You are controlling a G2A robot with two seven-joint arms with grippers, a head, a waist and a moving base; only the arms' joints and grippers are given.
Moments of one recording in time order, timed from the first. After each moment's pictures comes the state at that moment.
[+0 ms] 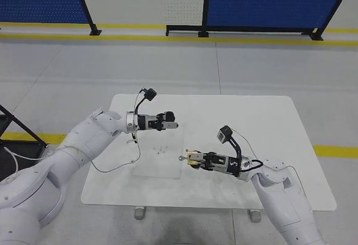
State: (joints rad) left arm 0.53 -1.01 -0.36 -0.82 -0.61 -0.98 -0.84; right arm -1.25 -1.29 1.17 -1.46 0.32 -0.13 1.12
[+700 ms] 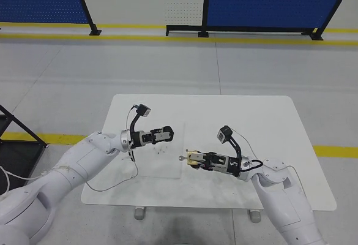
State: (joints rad) left arm 0.72 -0.91 -0.41 -1.00 -0.79 -1.00 -0.82; right arm -1.25 -1.29 1.17 -1.46 0.32 -0.13 1.12
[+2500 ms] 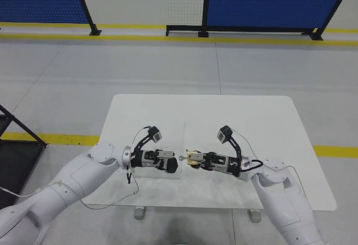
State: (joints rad) left arm 0.91 -0.85 -0.58 -1.23 -0.99 -0.50 -1.17; right arm -1.25 -1.29 1.17 -1.46 0.32 -0.13 1.12
